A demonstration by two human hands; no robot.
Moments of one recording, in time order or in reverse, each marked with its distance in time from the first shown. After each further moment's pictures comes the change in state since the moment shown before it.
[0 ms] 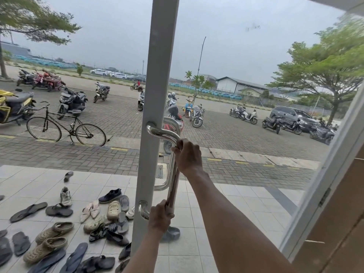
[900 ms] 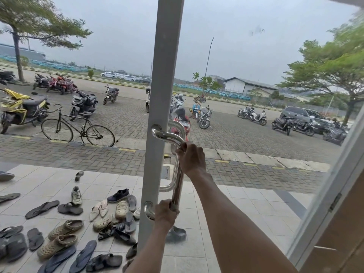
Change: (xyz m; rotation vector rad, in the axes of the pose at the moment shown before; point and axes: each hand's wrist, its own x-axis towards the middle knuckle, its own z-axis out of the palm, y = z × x) left_hand 0.004 0.019 -0.007 -0.143 -0.022 -0.200; right_hand 0.002 -0.002 -0.005 0.010 -0.028 0.006
